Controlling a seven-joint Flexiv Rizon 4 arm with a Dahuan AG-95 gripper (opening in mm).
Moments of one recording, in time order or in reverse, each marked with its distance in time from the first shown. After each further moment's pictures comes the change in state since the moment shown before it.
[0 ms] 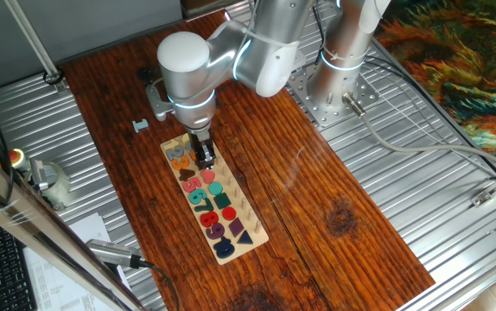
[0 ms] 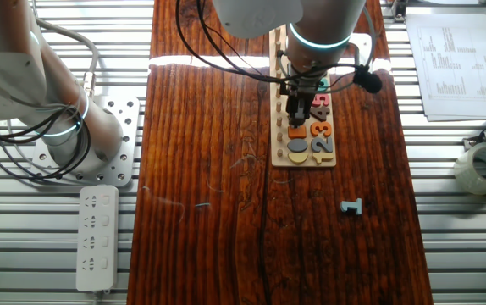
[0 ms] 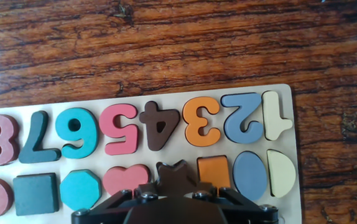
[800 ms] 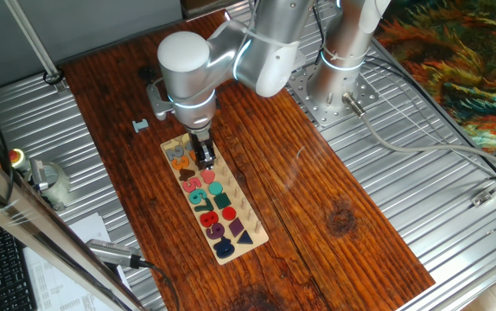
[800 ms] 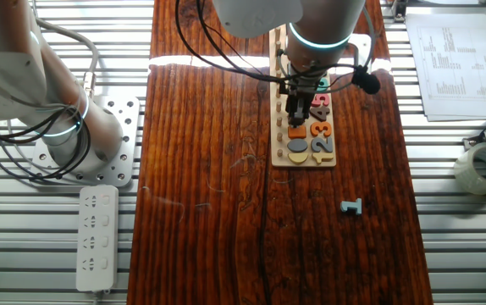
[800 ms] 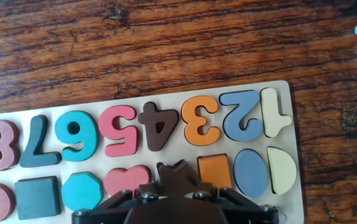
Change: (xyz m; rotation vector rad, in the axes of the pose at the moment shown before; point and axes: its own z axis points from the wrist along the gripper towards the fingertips) arm 0.000 0.003 -0.001 -0.006 0.001 0.019
